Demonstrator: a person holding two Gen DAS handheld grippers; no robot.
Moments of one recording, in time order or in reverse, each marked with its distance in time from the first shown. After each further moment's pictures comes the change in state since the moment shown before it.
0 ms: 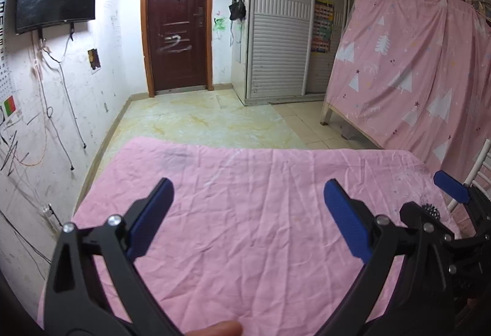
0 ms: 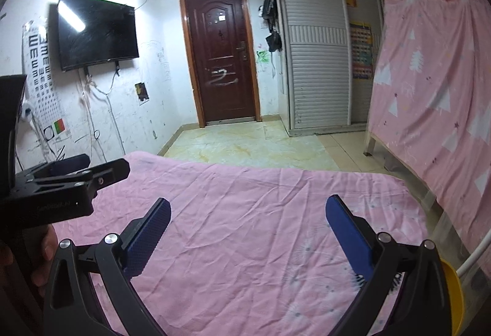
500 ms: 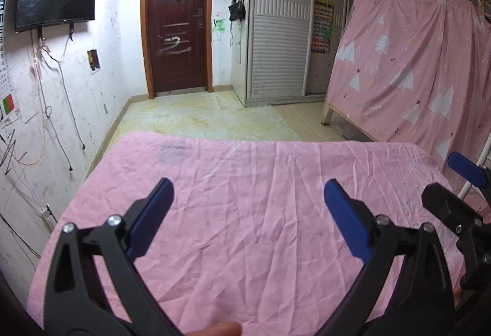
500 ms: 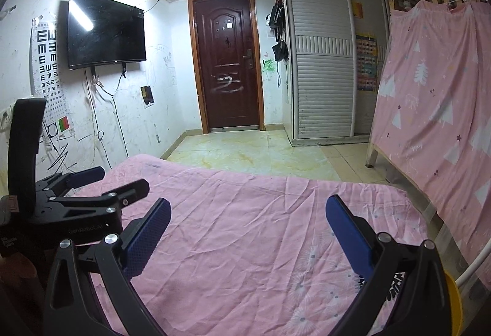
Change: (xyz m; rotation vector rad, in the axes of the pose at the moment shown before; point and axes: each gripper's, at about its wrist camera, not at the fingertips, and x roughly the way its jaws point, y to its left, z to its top) left arm 0.013 0.000 -0.015 0.001 -0.007 -0.007; right arm -0.008 0.001 -0.006 -0.031 -0.047 0.006
